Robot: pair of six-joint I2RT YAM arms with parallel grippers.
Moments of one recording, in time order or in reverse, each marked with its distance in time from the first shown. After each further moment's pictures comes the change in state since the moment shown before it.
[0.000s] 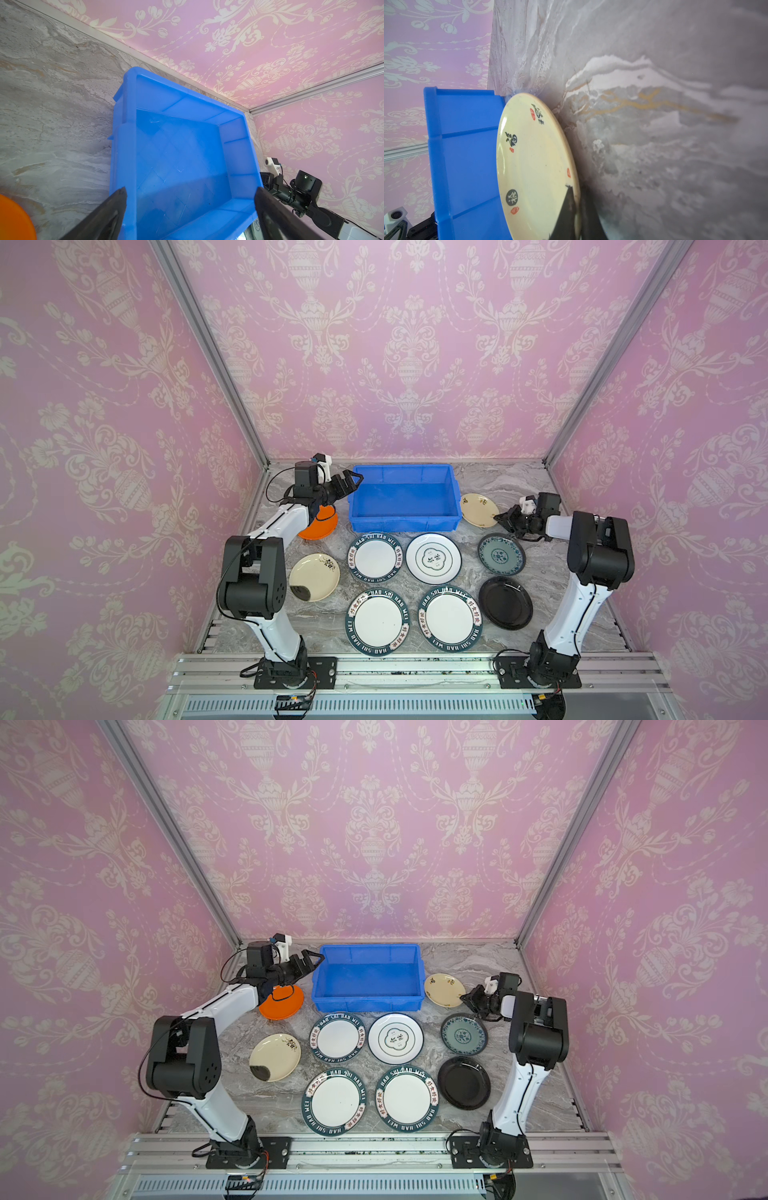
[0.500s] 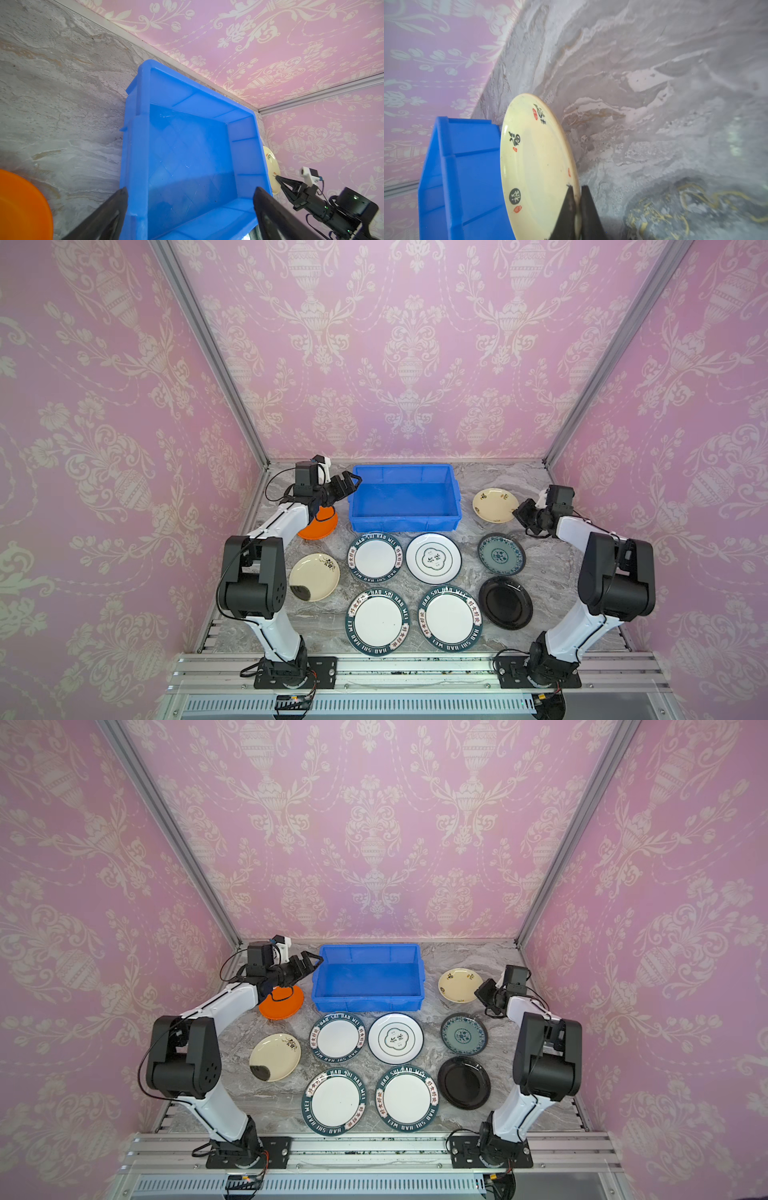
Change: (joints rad) left arm 0.000 0.000 0.028 -0.093 -0.047 0.014; right arm 0.028 -0.360 -0.063 -0.141 0.395 -0.019
